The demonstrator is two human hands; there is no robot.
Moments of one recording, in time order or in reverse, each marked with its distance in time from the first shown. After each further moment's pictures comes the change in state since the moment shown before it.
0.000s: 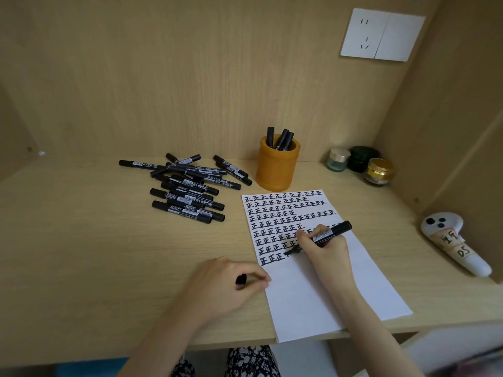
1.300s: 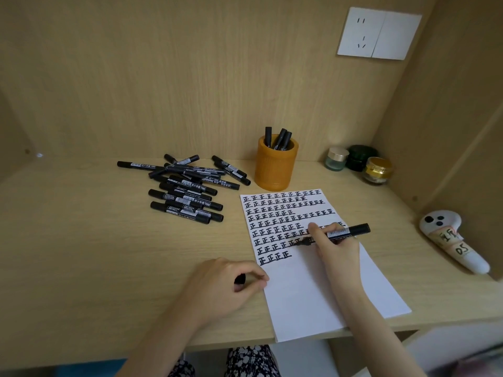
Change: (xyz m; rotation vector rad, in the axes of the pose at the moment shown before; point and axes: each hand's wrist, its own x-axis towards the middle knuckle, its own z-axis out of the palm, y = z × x) left_hand 0.000 0.004 -0.002 0.022 -0.006 0.003; right_hand 0.001 -0.001 -0.009 0.204 0.106 0.074
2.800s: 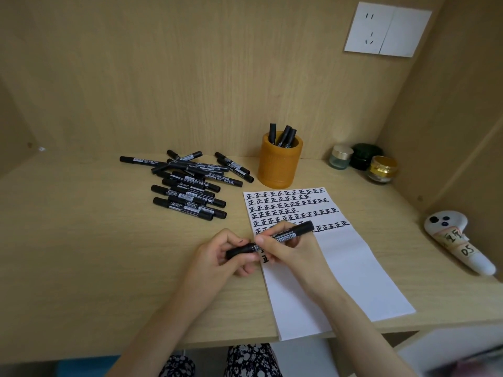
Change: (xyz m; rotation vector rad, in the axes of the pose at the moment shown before) left_hand -0.003 0.003 -0.010 -0.837 0.362 -0.128; right_hand -0.032 -0.026 0.042 0.119 -0.575 -0.093
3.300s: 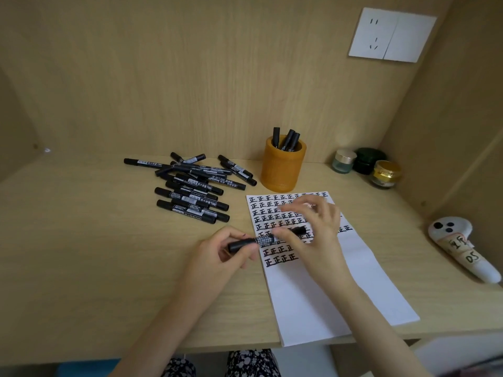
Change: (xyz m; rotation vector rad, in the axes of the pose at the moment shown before) left_hand 0.006 0.004 -0.002 0.154 0.077 0.045; right_hand 0.016 0.007 -0.027 -0.747 0.224 -0.382
